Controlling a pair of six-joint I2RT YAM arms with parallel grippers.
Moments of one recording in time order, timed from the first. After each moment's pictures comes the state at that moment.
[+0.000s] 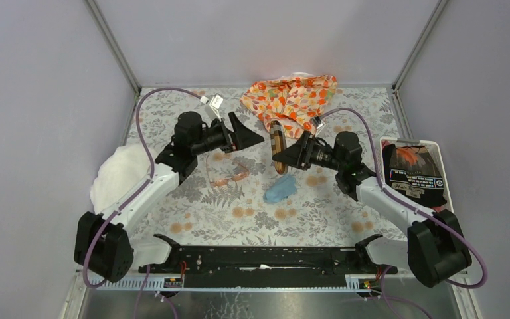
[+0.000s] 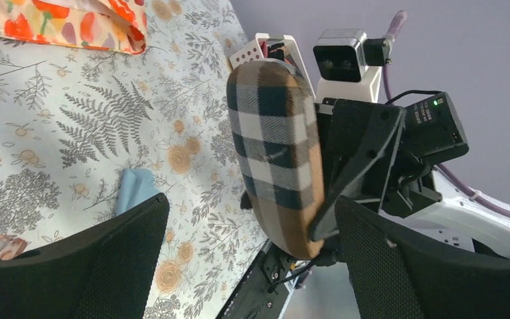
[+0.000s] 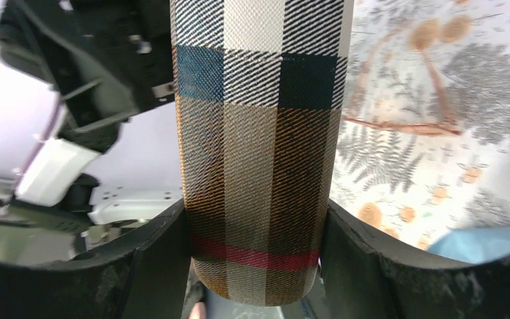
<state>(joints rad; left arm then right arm) -0.42 1.23 0.91 0.10 0.58 -0.82 0.43 1.21 0.65 0.39 -0.72 0.96</state>
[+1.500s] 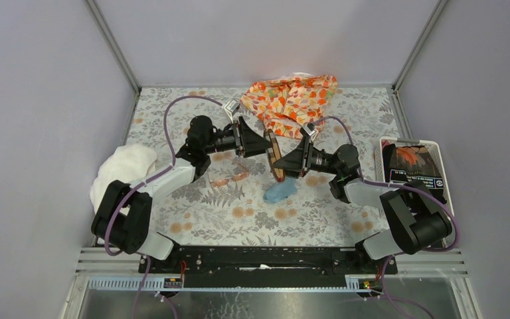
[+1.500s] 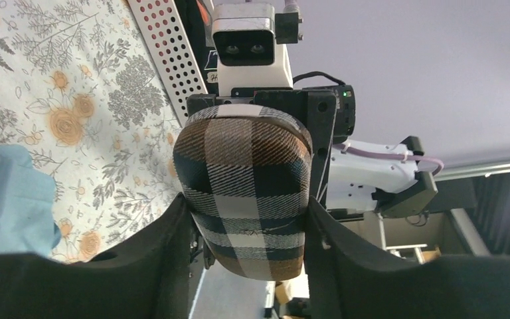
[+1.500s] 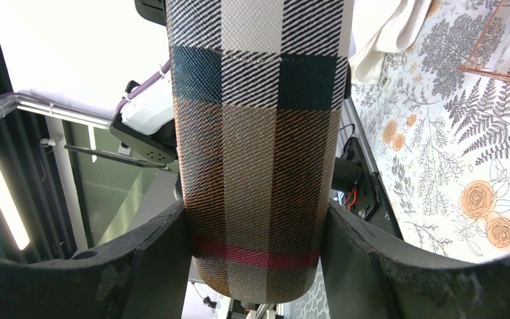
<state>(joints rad) -0.43 1.47 0.84 0.61 0.87 -1.20 0.43 1.46 0.51 1.19 -0.98 1.51</state>
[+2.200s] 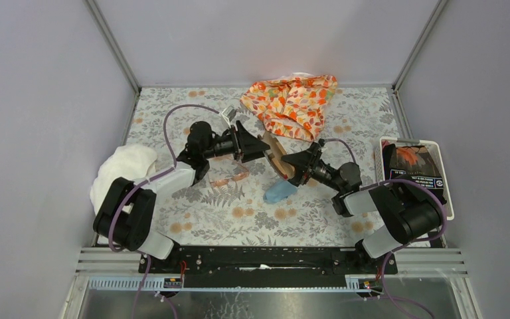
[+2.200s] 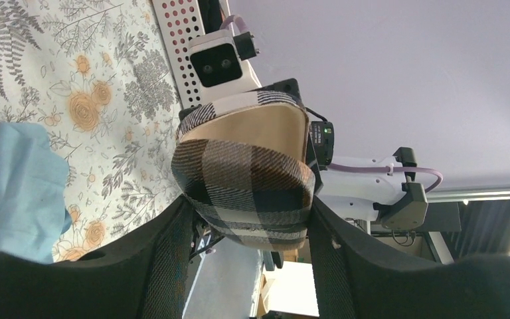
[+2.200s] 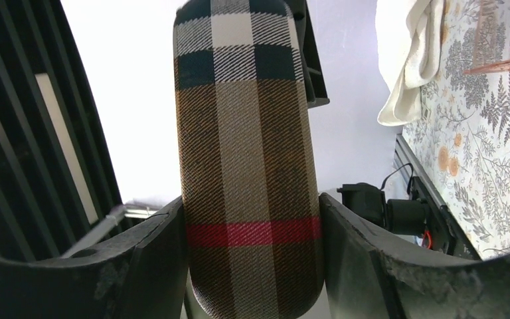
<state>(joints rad) -0.41 1.50 0.78 0.65 0.85 -1.28 0.43 1.55 0.31 1.48 -0.69 1.84</state>
